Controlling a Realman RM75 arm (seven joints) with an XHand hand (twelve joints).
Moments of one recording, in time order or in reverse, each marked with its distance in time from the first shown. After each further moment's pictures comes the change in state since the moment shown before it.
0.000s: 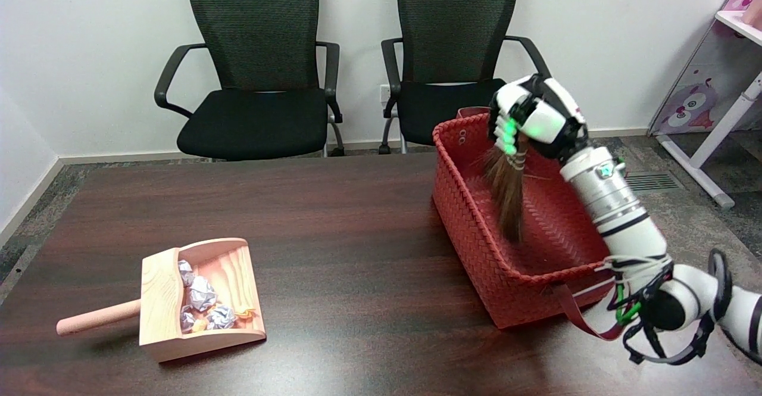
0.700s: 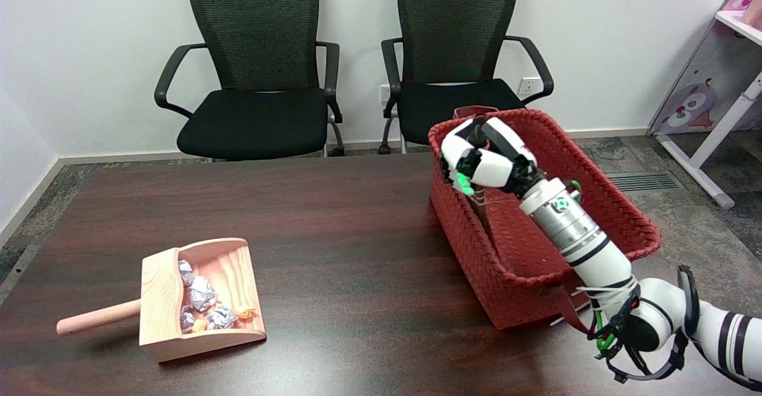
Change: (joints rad) arm 0.027 -0.102 -0.067 0.055 -0.244 0.060 0.048
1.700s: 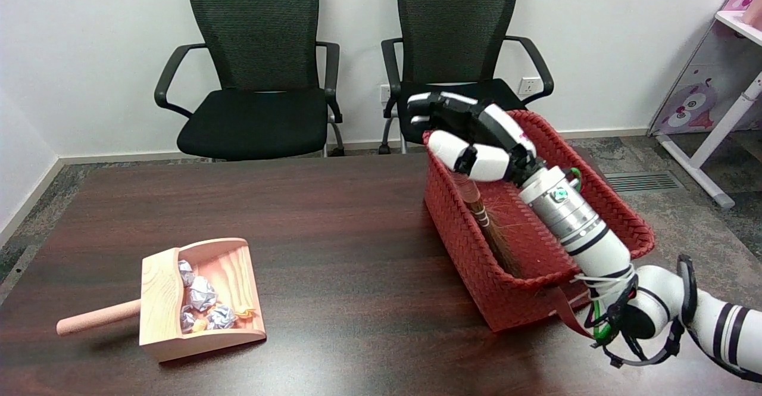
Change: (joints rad) arm 0.019 -0.011 0.047 0.003 -0.078 0.019 0.011
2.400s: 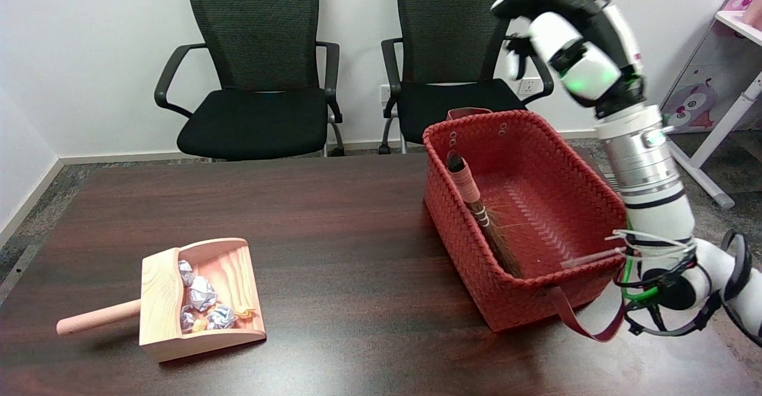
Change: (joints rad) arm -0.099 0.110 0.221 -0.161 0.152 -0.218 -0.014
